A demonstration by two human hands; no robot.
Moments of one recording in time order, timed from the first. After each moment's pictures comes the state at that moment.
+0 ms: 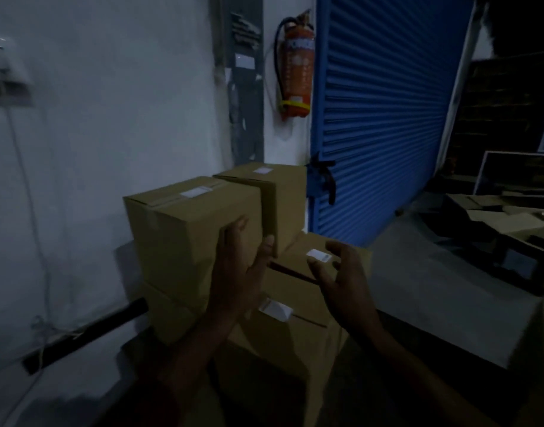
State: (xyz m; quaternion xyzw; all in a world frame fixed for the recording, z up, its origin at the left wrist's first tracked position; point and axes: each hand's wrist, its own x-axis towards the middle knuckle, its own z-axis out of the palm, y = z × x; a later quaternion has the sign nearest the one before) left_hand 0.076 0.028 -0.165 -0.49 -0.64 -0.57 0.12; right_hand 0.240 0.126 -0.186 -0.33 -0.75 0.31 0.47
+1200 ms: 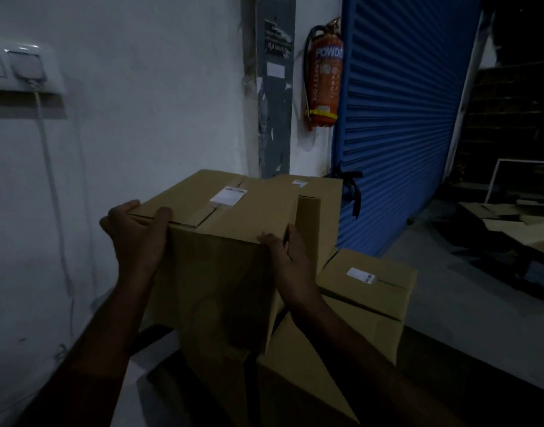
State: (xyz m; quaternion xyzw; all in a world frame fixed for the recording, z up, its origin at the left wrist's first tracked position) left_hand -0.168 -0.041 -0.087 -0.22 -0.69 -0.68 0.12; right_hand 0.039 0.057 -0.119 -0.19 -0.67 0.55 0.46
